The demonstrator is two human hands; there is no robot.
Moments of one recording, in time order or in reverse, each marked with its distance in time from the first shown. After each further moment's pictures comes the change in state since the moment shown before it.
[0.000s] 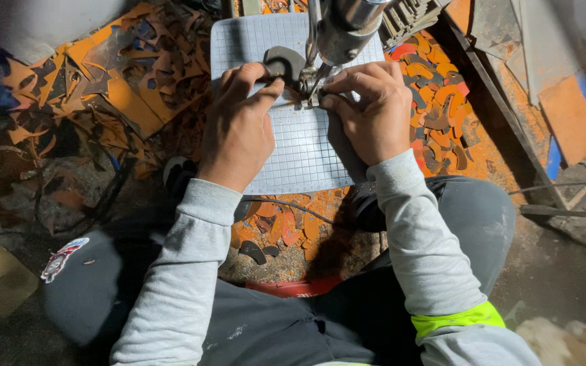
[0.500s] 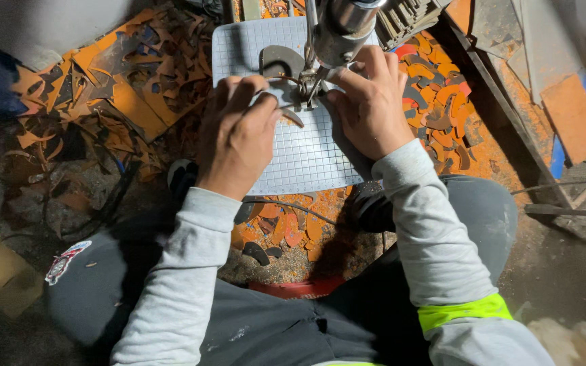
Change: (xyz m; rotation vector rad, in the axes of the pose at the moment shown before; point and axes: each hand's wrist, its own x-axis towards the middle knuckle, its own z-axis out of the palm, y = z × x) left_hand -0.007 0.008 -0.011 -0.035 -0.013 -0.029; right_hand 0.004 0.020 0.000 -0.223 -0.109 -0.173
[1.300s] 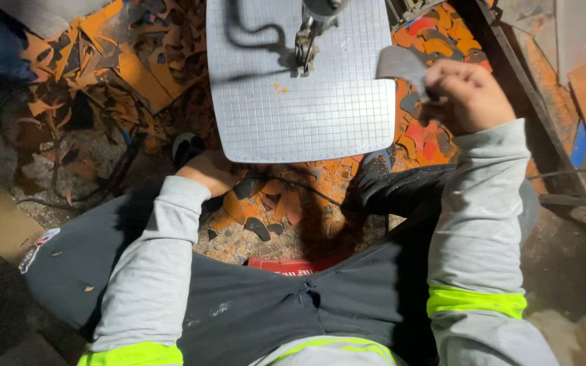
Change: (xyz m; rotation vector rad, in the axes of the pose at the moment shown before) left_hand -0.115 -0.093 0.037 0.128 -1.022 -0.522; right_hand -0.078 0.117 -0.061 1.237 -0.257 0.819
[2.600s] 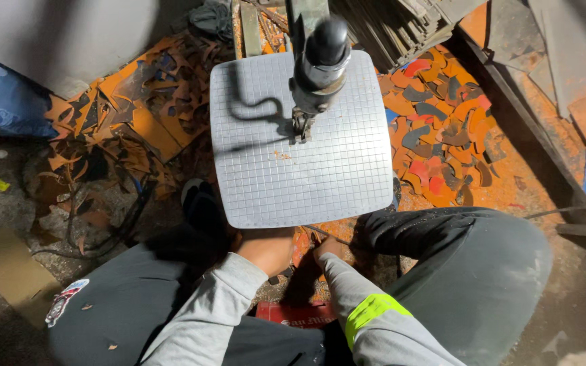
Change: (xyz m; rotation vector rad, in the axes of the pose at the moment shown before) left_hand -0.014 0.087 0.052 0.057 -0.093 0.198; right_hand -0.013 0.328 0.177 -0.957 0.272 0.838
